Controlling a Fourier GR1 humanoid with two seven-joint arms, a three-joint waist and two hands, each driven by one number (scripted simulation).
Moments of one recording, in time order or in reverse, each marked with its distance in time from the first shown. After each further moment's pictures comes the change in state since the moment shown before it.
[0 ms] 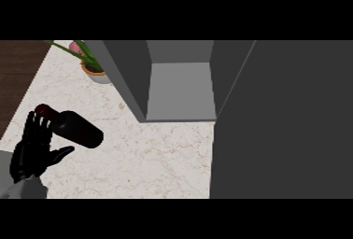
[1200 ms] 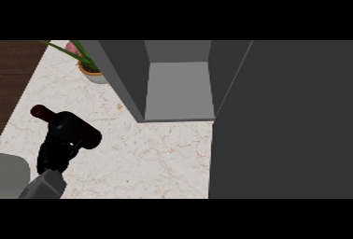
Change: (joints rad) left arm -0.241 0.060 0.040 0.625 -0.006 -0.194 -0.327; right arm -0.004 0.028 0.008 0.018 0.001 0.029 -0.014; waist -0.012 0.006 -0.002
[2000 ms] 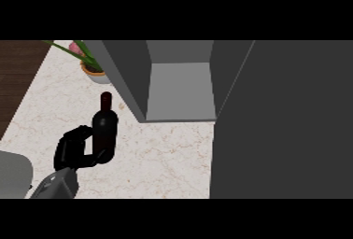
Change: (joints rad) left arm 0.020 -0.066 -0.155 -0.080 -0.160 0.086 -0.155; right arm 0.003 0.008 0.016 0.004 0.015 -0.009 0.002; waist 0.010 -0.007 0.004
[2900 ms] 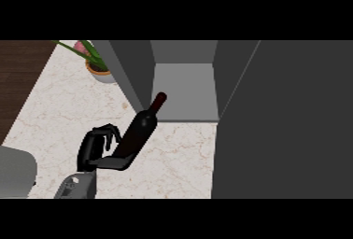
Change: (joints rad) left arm 0.208 -0.142 -0.268 -0.564 -0.206 0.351 0.190; right arm -0.006 -0.015 -0.065 0.004 -0.005 0.018 0.003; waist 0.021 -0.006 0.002
